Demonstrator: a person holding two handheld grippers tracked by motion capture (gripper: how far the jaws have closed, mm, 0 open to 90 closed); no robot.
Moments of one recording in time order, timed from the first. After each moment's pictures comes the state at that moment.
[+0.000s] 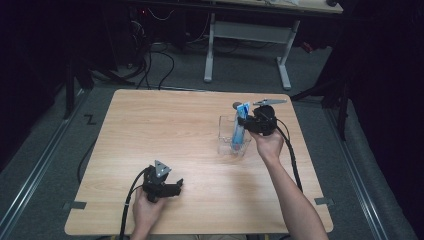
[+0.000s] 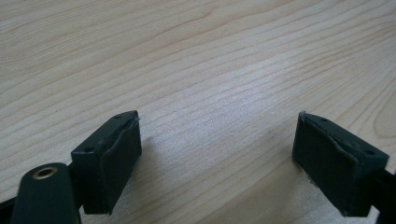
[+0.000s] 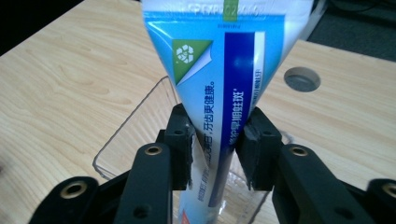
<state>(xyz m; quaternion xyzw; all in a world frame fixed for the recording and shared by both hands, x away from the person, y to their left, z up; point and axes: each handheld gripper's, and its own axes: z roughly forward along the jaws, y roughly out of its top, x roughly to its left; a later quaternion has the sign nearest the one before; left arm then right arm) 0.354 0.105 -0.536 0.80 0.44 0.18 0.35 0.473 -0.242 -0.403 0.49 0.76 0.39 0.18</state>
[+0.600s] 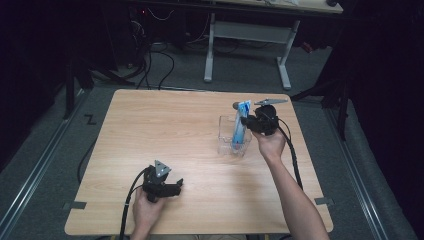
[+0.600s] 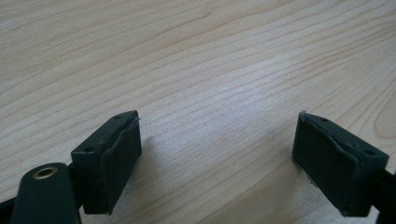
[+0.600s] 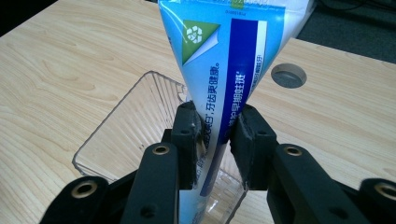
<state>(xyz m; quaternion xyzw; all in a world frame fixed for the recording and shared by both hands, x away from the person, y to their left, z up) 0.354 0.105 -0.536 0.80 0.44 0.18 0.35 0.475 -0.247 -0.405 0.49 0.76 0.38 0.19</state>
